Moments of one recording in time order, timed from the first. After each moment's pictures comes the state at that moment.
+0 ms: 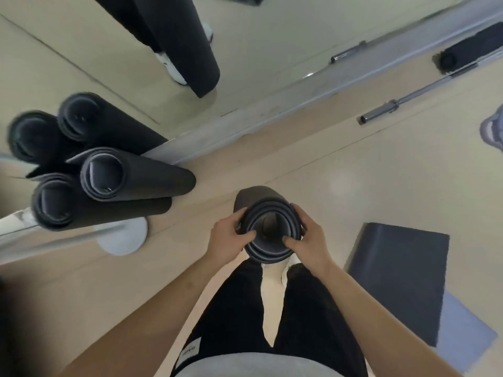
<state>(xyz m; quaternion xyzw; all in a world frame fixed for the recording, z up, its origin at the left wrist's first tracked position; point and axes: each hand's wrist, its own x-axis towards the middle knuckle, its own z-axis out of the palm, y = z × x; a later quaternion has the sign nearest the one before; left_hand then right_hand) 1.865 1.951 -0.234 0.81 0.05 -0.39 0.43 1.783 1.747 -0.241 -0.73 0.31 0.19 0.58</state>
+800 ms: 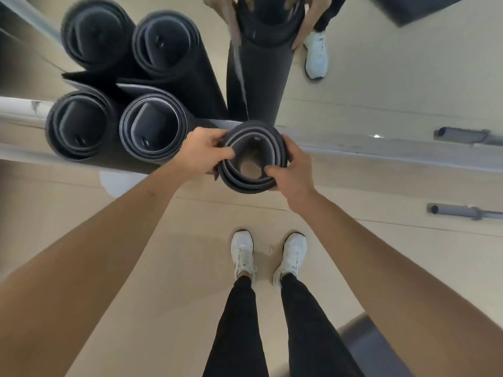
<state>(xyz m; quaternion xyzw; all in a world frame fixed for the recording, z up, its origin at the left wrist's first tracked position) 2.086 2.112 -0.301 0.84 0.18 -0.24 0.46 2.083 1.900 -0.330 -0.74 0.14 0.26 0.61</state>
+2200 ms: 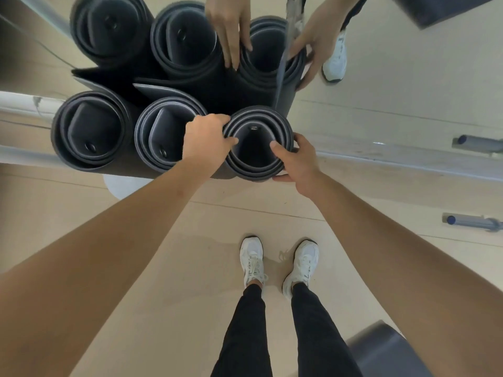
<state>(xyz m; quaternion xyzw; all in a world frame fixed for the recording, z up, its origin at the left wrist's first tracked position) 2.121 2.160 -0.331 0.96 0.14 -0.15 0.18 2.137 1.966 -0.381 -0.70 0.23 0.32 0.59</state>
